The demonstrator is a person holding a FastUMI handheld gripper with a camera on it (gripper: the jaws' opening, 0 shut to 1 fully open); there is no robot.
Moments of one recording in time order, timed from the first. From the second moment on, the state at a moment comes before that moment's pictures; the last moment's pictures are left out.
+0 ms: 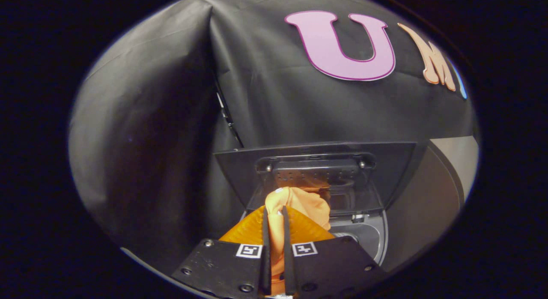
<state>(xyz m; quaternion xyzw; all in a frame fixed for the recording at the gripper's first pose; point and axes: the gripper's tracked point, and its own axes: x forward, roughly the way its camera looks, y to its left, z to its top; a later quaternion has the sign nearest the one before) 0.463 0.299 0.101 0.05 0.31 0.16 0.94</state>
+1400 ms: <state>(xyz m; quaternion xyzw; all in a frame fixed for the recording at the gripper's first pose) 0.580 0.286 0.178 0.01 0.15 0.08 0.99</state>
